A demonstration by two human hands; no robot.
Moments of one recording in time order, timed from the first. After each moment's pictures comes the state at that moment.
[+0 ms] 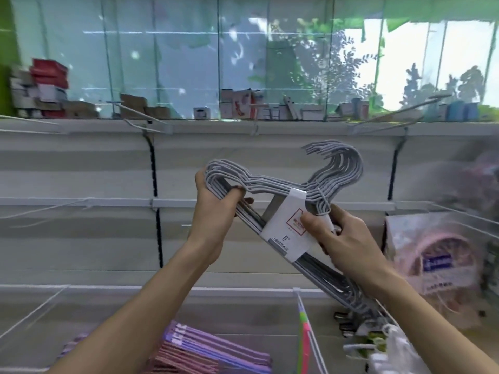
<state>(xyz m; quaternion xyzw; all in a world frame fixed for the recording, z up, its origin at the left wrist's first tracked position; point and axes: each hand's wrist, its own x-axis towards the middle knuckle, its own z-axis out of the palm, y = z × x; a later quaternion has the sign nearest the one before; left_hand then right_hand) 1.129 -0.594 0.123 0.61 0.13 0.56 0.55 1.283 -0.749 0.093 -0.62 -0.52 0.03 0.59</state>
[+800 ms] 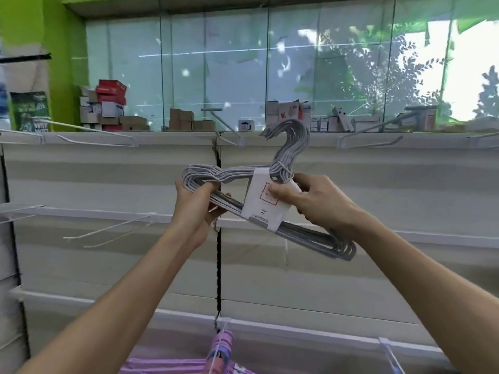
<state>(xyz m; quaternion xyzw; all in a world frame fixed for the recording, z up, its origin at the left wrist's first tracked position) 1.006 -0.366 0.154 0.49 0.19 0.60 0.60 1.189 -0.496 0.177 -0.60 -0.63 0.06 0.49</state>
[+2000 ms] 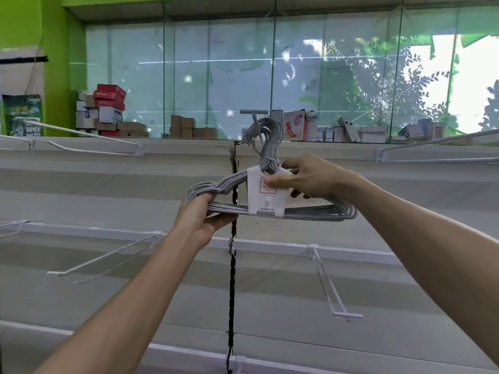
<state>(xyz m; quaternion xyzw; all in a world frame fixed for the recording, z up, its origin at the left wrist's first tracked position) 0.997 -0.233 0.163 0.39 0.21 0.56 0.70 1.191 -0.354 0.247 -0.64 -0.69 0.03 0.34</state>
